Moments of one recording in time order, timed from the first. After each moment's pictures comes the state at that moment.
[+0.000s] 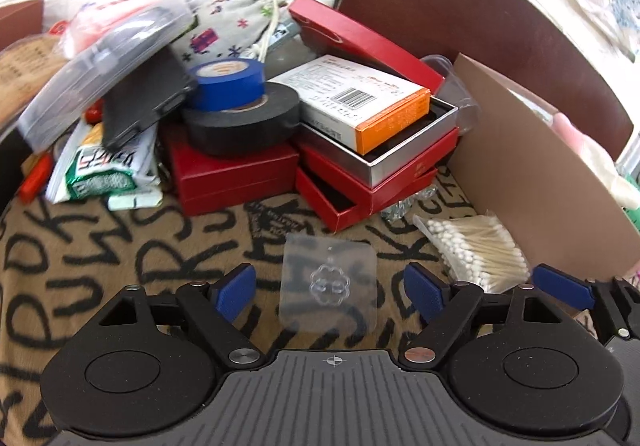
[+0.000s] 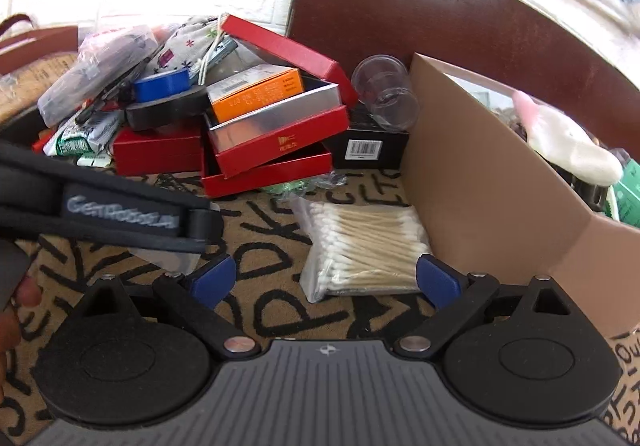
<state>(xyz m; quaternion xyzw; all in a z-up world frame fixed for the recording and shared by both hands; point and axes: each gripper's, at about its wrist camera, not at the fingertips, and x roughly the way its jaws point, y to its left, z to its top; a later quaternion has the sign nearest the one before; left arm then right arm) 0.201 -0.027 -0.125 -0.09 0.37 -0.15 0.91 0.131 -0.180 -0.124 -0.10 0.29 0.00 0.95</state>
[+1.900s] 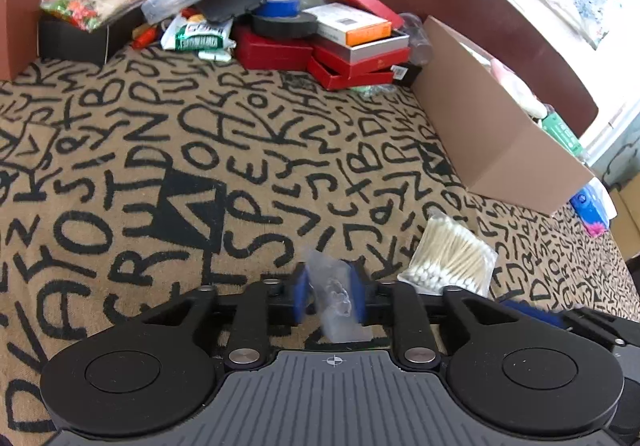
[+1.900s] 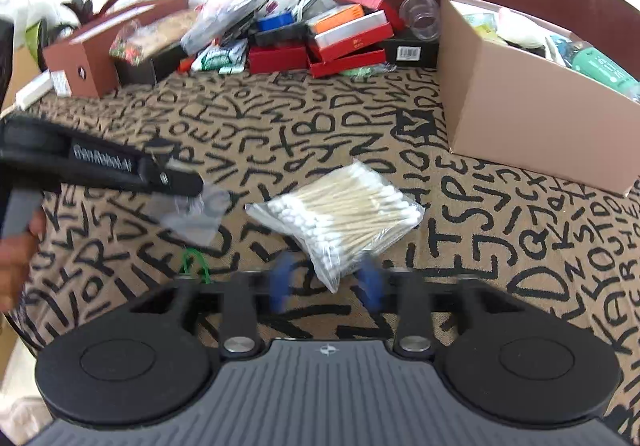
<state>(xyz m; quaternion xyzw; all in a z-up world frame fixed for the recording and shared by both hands) 0.024 0.016 -0.116 -0.15 0.42 -0.16 0.88 -0.047 -0.216 -0.095 -0.04 0.37 0.12 0.92</state>
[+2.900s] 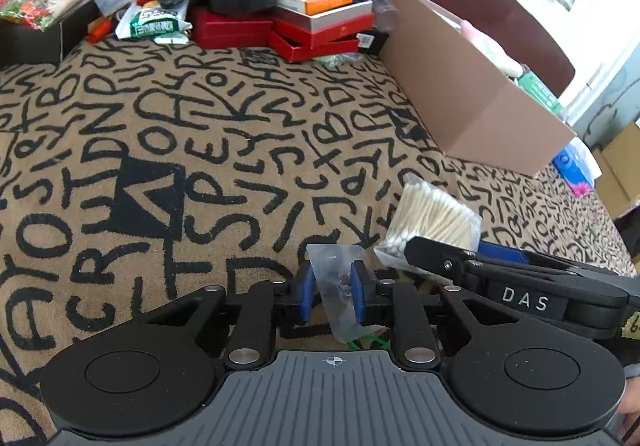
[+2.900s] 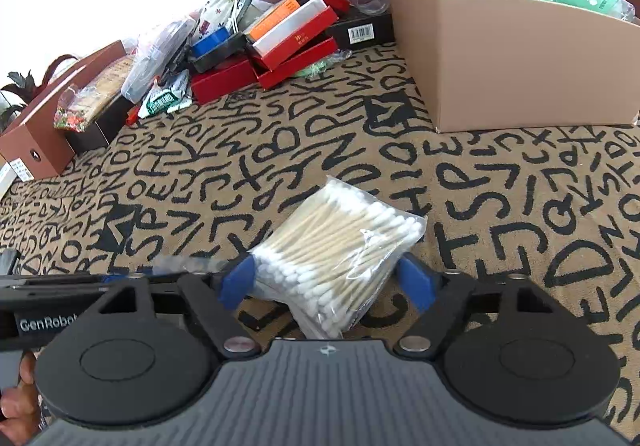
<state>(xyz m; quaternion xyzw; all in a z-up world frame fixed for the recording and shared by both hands) 0.028 0.001 -0.123 -0.12 0.44 -0.21 0.87 -0.002 -0.225 -0.114 0.08 0.39 0.06 0.91</state>
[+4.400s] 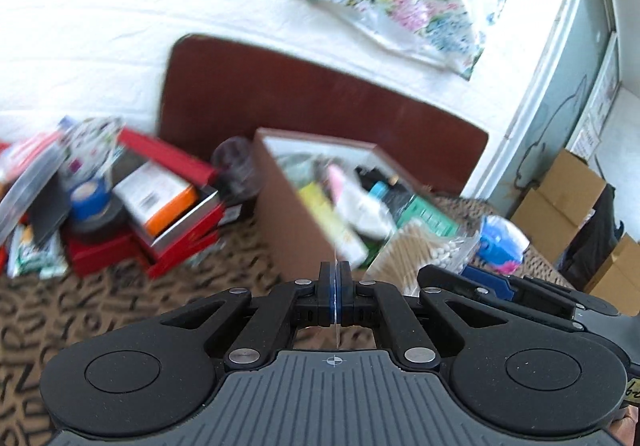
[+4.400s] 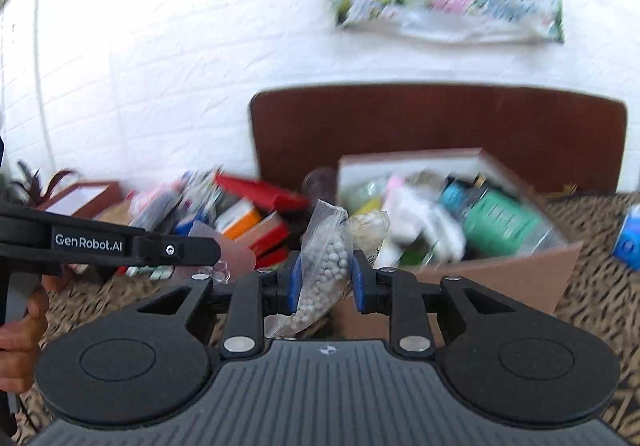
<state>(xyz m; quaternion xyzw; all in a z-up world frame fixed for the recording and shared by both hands) 0.088 -0.098 0.020 -0.09 0.29 -0.30 0.90 0.004 -0.303 0.010 0.05 0.20 0.04 0.98</state>
